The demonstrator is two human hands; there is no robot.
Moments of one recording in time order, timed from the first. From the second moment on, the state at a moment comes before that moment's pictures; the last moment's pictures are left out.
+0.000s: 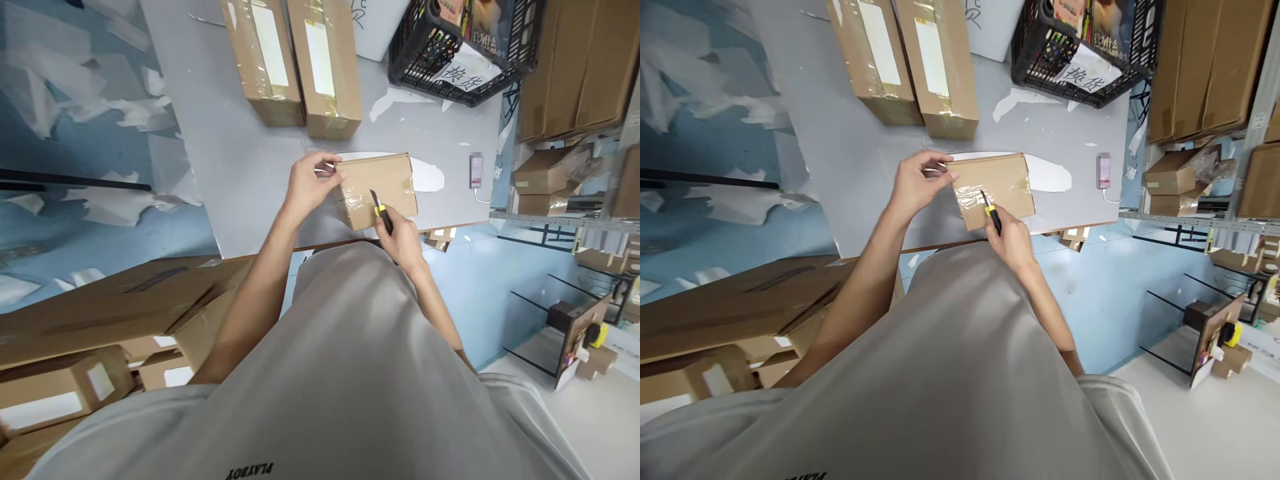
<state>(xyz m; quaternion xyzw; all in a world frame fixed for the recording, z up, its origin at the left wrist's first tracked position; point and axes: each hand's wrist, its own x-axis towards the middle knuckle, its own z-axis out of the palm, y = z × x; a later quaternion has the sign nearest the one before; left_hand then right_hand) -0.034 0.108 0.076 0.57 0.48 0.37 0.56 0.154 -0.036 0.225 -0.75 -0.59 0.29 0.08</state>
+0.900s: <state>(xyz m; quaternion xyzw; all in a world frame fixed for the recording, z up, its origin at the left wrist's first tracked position) -0.028 0.097 0.076 0.58 0.47 0.37 0.55 0.073 0.009 0.253 -0.76 -0.57 0.28 -0.18</state>
